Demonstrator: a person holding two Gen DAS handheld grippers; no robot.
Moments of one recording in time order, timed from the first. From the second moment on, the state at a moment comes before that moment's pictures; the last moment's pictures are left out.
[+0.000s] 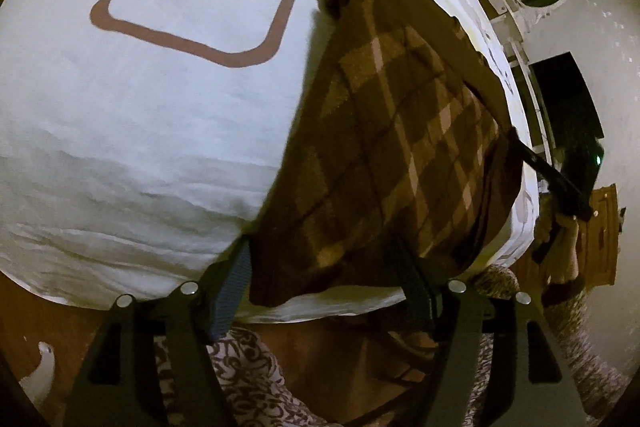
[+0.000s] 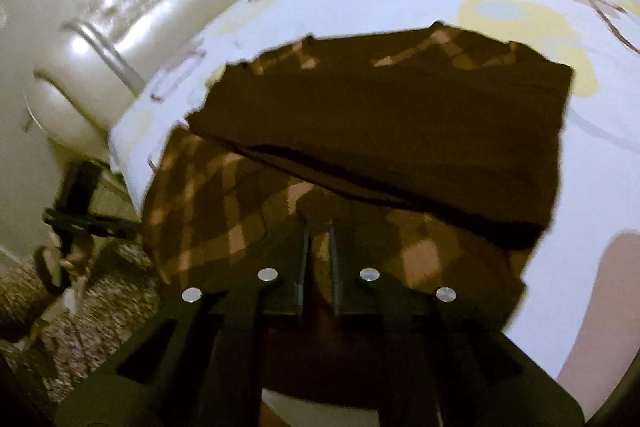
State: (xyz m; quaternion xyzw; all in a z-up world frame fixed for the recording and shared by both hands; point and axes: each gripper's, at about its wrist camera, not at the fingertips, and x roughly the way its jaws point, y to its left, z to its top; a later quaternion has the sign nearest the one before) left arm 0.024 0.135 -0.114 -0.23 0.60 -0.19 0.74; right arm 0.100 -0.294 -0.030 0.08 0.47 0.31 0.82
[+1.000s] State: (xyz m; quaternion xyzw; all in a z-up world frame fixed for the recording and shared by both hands) left arm 0.015 0.141 -0.128 -0.25 0.62 -0.15 0.73; right arm -0.016 -0.418 -0.053 0.46 0.45 0.27 0.72
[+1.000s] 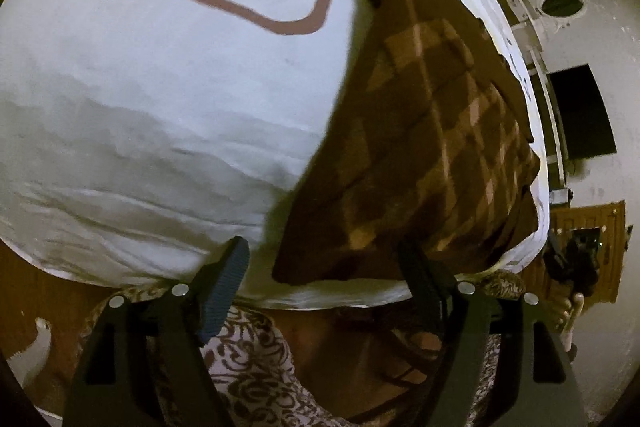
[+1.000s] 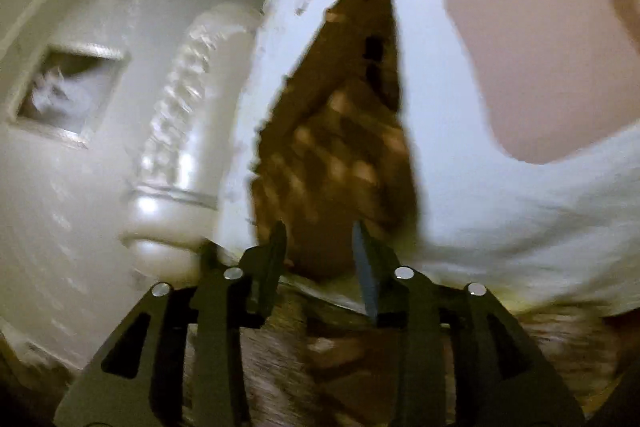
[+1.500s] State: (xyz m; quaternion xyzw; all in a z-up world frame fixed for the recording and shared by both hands) left arm 0.016 0.139 -0.131 -0.24 0.62 -0.15 0.73; right arm 0.029 -0.363 -0.064 0.39 0.53 0.22 0.72
